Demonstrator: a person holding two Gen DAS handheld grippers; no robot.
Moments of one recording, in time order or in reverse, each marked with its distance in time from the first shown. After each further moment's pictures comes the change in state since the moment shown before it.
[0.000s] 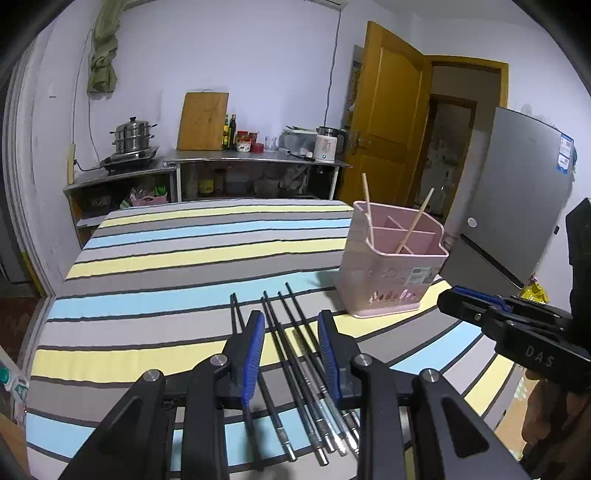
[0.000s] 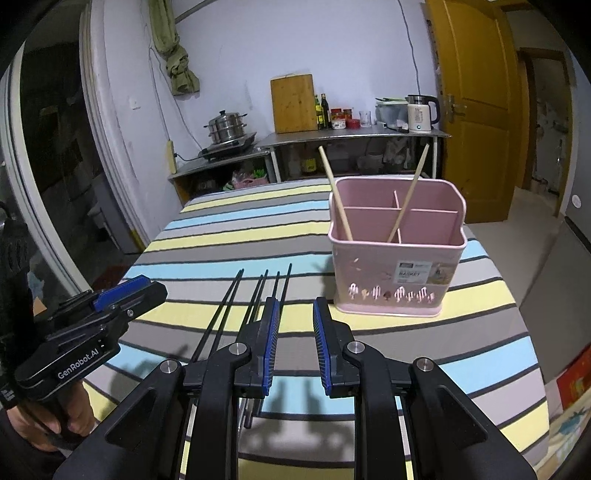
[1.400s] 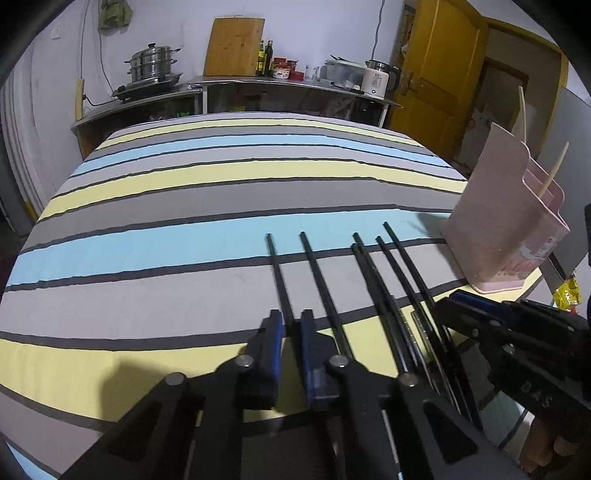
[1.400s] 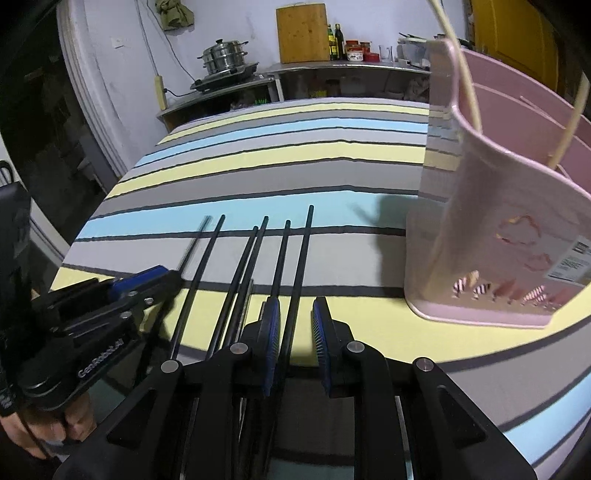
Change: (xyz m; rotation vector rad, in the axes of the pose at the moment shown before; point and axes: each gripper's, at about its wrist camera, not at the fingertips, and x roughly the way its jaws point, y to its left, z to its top) left arm 0.150 0.077 -0.023 -0.086 0.261 0.097; right arm 0.179 0.018 -0.011 -0.023 0.254 0.005
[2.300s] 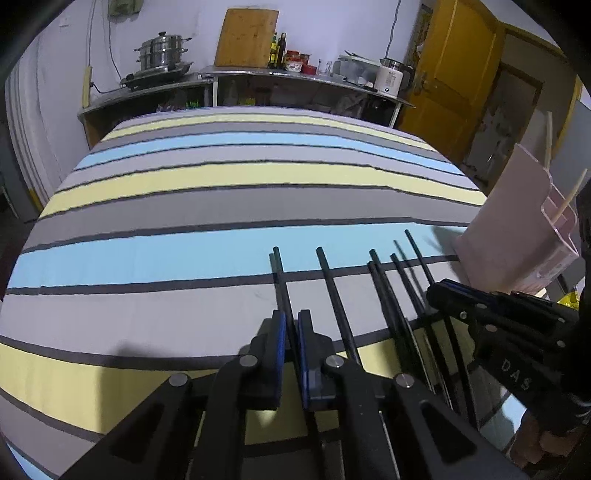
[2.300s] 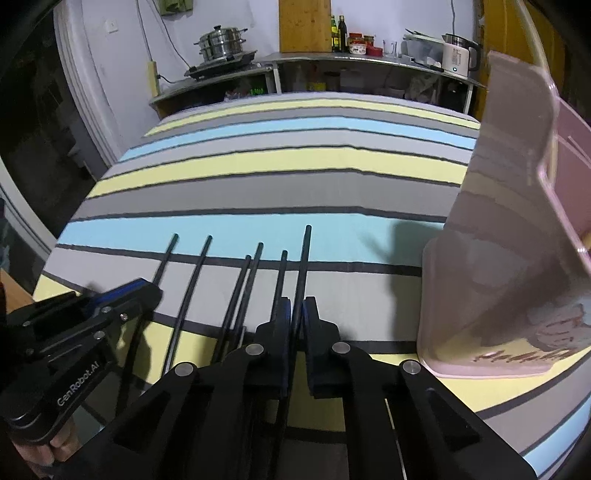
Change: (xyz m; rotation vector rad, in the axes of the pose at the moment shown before) left arm 0.003 0.007 0.018 -0.042 0.027 0.015; right arm 0.022 0.007 0.032 -0.031 0.033 -0.040
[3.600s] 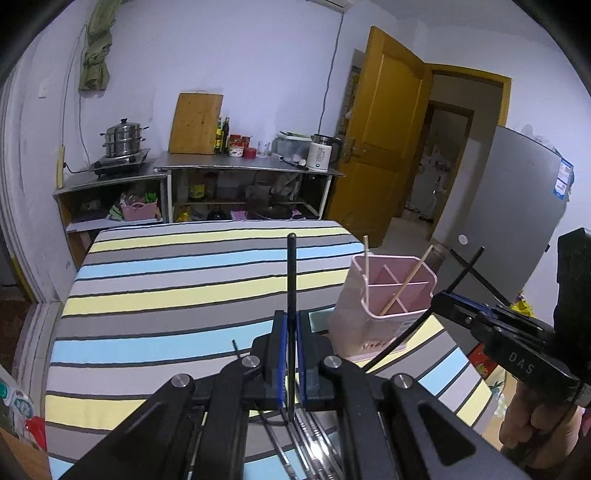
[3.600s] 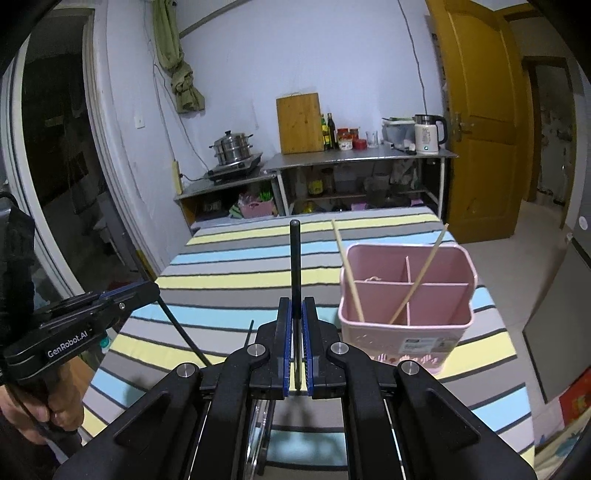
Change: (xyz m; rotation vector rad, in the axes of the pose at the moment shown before) left arm -0.192 -0.062 0.035 0.117 -0.272 -0.179; right arm -0.214 -0.020 -0.013 0.058 -0.364 0.048
